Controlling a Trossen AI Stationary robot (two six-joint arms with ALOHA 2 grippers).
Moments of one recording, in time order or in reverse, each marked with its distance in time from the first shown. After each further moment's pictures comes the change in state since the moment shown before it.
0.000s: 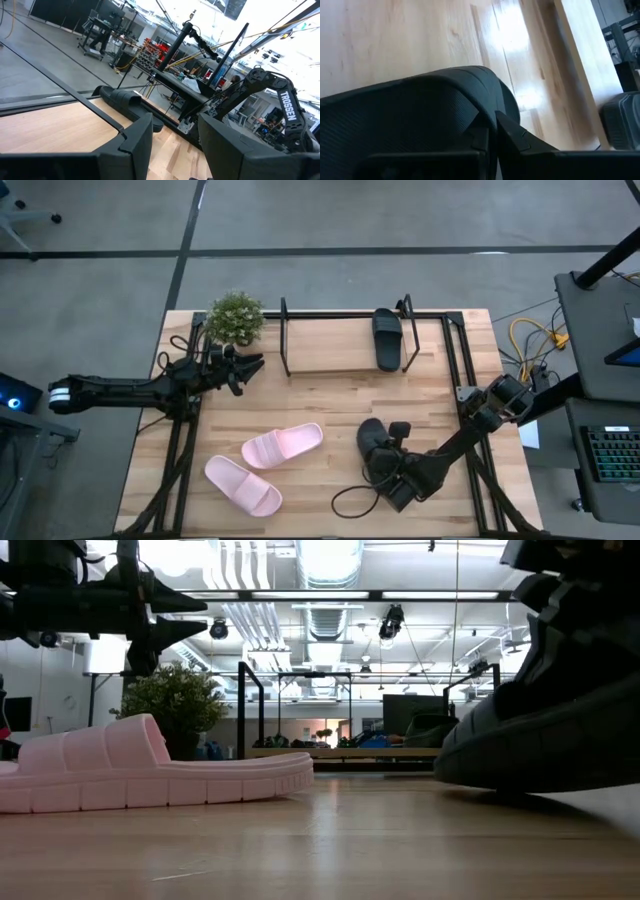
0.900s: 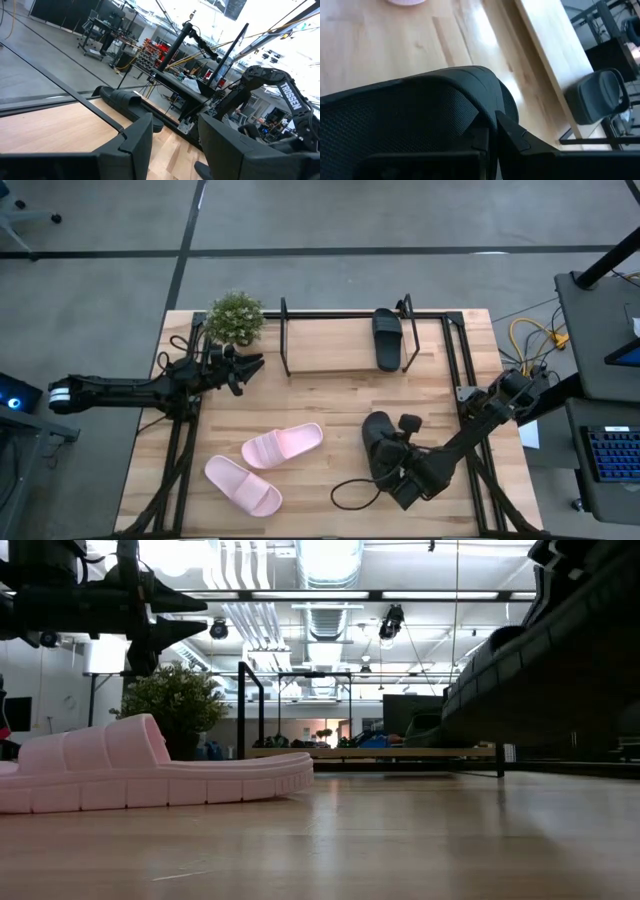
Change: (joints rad) left arm 0.000 0.000 0.000 0.001 0.000 0.000; right arm 0.000 -0.077 0.093 -0.263 0.014 0.204
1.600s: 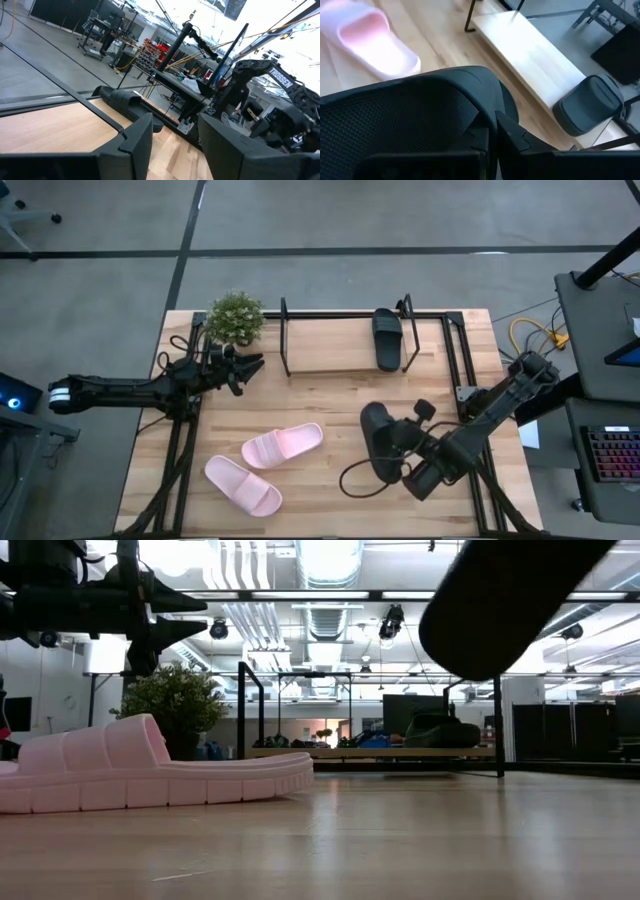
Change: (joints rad) left arm 0.000 0.000 0.000 0.000 0.000 0.000; right arm 0.000 -0.230 -0.001 0.002 0.118 0.129
